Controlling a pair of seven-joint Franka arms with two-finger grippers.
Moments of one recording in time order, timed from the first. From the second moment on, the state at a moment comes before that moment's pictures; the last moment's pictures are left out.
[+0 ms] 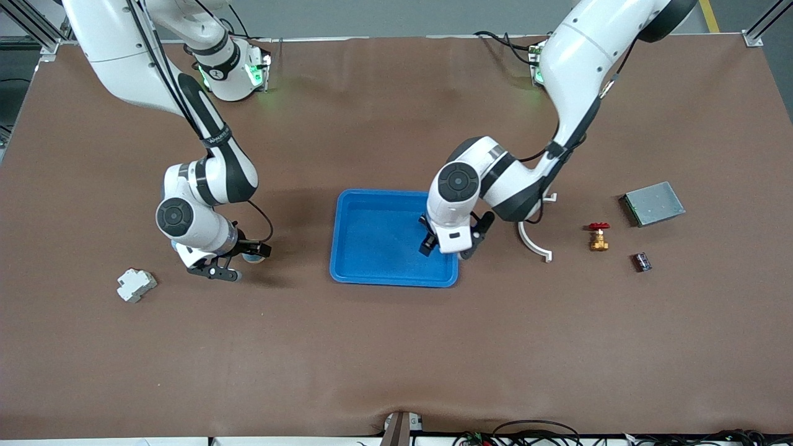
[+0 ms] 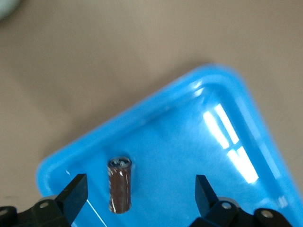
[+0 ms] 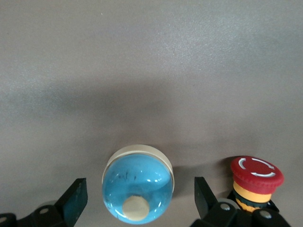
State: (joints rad) left arm -0.32 0.67 -0.39 -1.55 0.24 2.13 -1.75; right arm 0.20 0.52 0.01 -2.00 0.04 2.44 0.36
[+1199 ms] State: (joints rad) left arm 0.20 0.45 -0.39 -1.75 0.33 1.88 -0.95; right arm 0.20 0.53 0.01 -1.99 0.04 2.45 0.36
